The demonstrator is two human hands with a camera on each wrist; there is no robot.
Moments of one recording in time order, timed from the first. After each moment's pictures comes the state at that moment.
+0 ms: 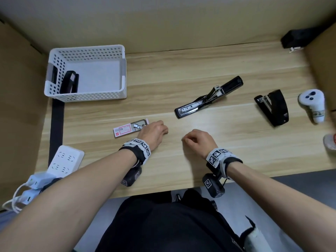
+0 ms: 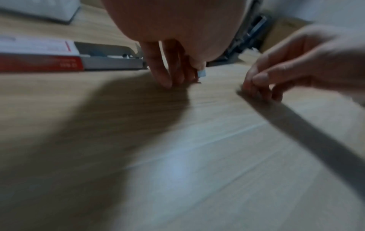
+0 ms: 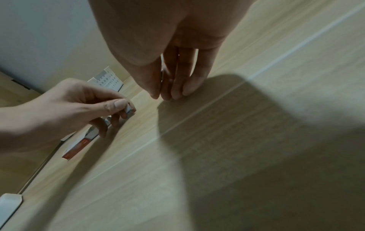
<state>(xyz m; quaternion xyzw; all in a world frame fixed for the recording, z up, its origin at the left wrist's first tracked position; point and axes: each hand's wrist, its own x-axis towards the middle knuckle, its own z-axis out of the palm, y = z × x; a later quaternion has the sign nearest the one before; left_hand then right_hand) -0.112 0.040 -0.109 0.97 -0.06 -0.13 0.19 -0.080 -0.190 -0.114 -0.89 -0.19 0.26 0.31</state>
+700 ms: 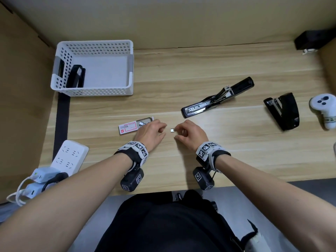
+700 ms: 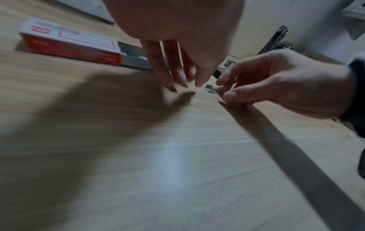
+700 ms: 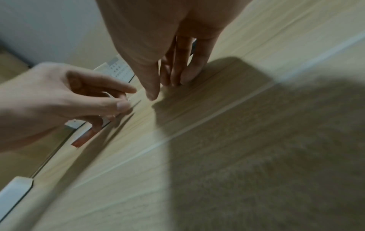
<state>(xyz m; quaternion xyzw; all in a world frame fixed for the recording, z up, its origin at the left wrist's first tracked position) -0.128 0.057 -0.105 0.96 0.04 -0.12 0.26 -0.069 -0.138 -0.125 -0.89 -0.21 0.23 0.32</state>
